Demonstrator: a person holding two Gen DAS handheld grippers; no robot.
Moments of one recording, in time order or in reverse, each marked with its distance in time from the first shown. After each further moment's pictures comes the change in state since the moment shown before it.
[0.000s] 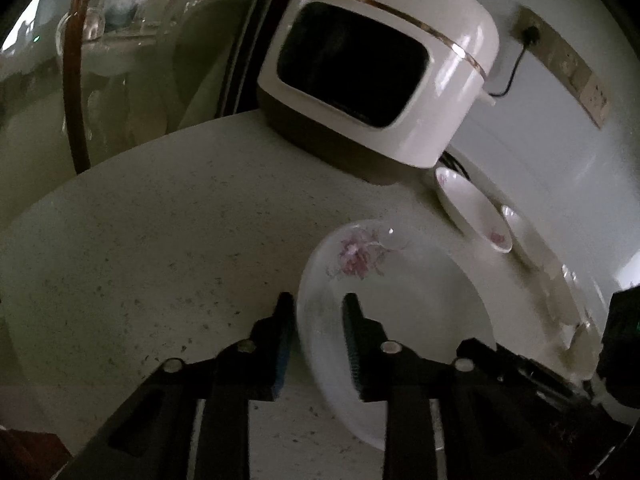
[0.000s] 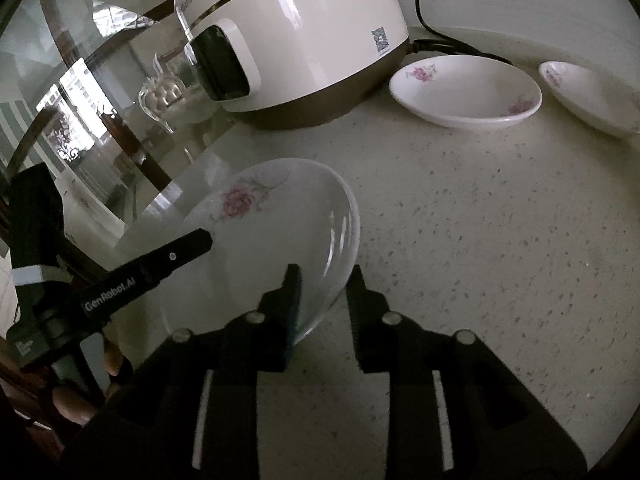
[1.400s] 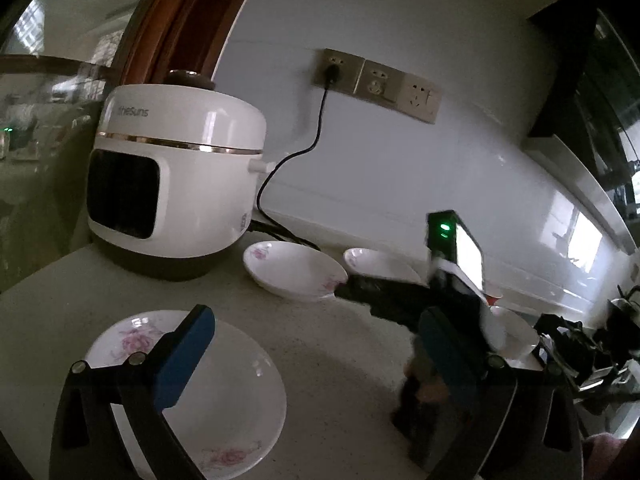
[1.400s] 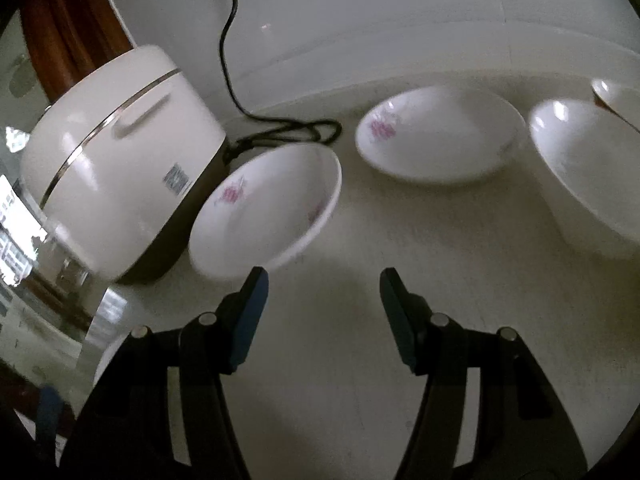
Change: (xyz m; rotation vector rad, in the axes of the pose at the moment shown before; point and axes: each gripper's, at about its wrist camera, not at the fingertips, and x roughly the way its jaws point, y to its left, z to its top) left arm -0.050 -0.117 -0.037 0.340 -0.342 -0.329; right arm -0.019 -0.124 0.058 0.338 -0.233 -0.276
